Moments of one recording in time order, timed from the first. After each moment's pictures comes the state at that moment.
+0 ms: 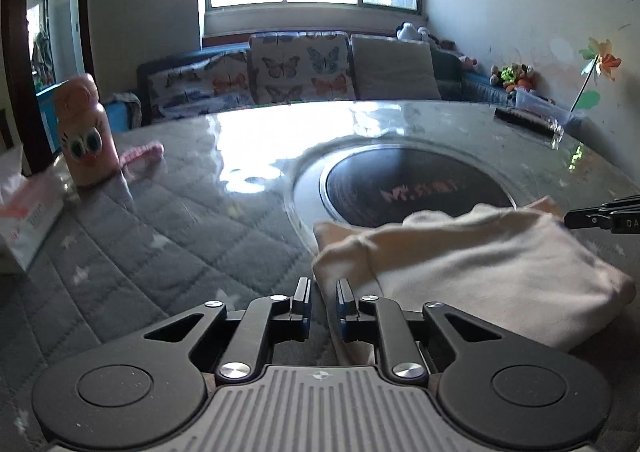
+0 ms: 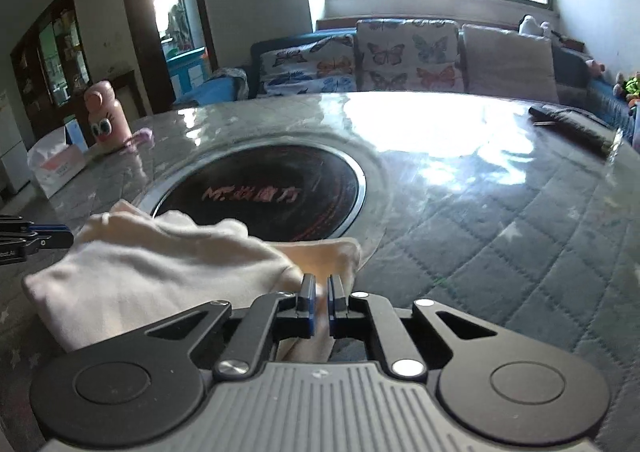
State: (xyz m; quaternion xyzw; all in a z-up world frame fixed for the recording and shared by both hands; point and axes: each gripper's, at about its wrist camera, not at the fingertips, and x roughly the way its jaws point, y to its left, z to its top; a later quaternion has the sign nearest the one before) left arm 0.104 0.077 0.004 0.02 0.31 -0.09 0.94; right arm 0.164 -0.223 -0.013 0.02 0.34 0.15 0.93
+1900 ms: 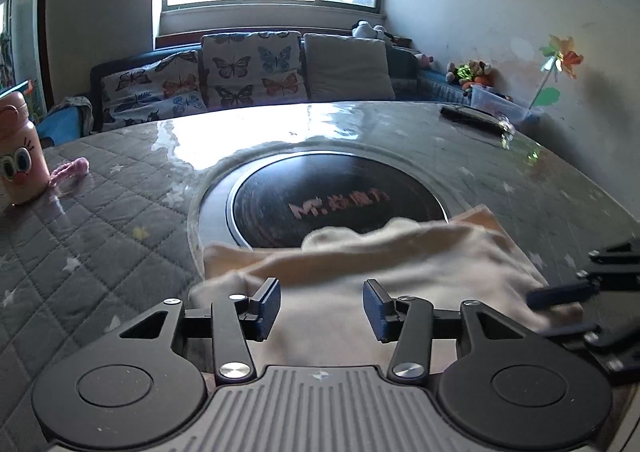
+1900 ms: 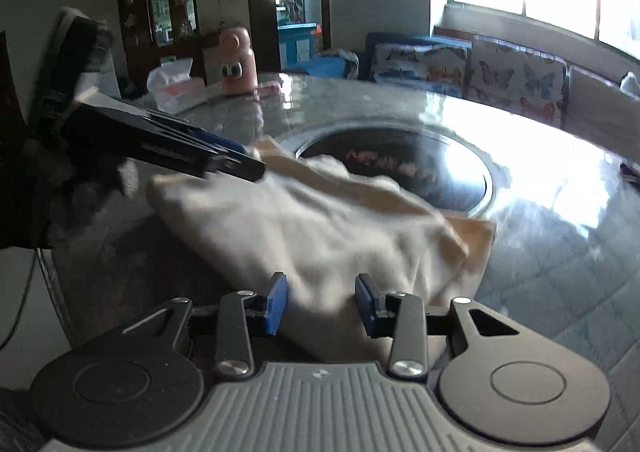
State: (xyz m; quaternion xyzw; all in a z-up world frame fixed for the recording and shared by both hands) left arm 0.107 0.018 0.002 0.03 0.32 -0.15 0.93; right arm 0.094 -0.172 -0.012 -0.07 0.34 0.29 0.89
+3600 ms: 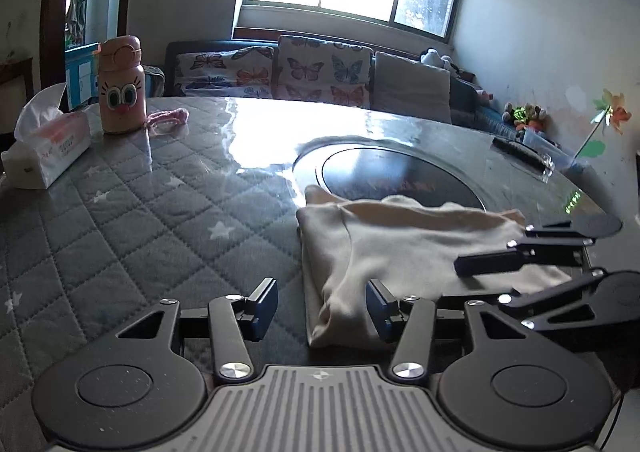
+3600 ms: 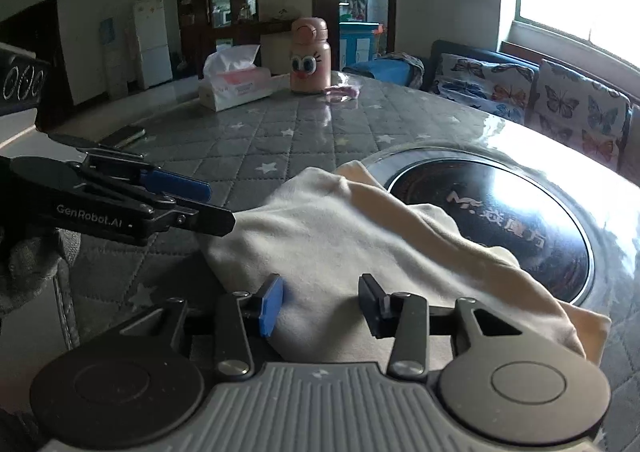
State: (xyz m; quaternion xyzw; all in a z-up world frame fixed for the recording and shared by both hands) left arm 0.046 0.075 -0.003 -0.07 0.31 -0.06 0.95; right arm 0.124 -0.084 -0.011 -0.12 0.32 0.37 0.87
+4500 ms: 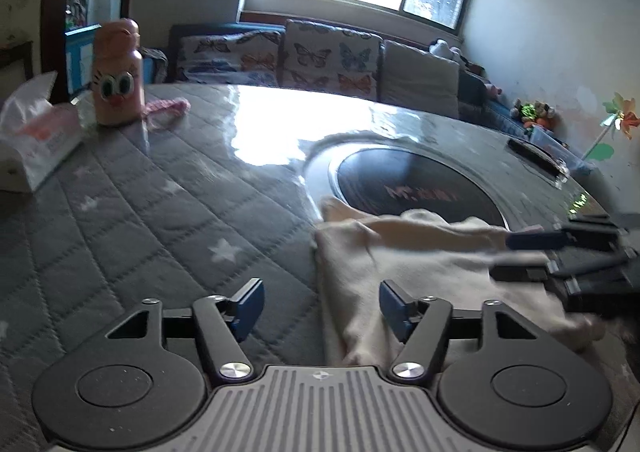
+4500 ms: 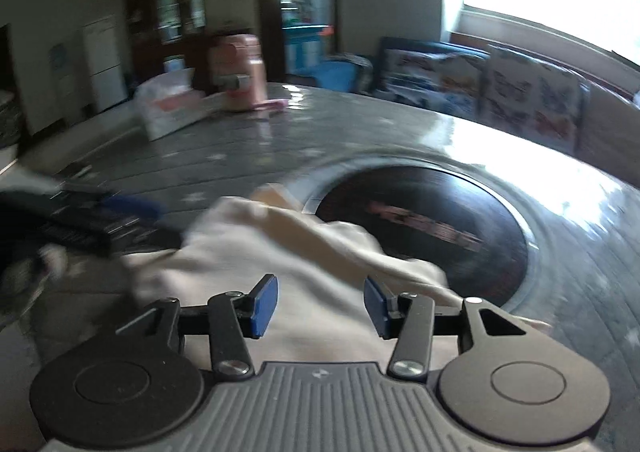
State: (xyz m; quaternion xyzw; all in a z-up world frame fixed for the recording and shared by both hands) left arm 0.080 0.090 -0.003 -0.07 0.33 -0.05 0.94; right arm 0.151 -0.099 0.004 -0.10 0.32 0.32 0.89
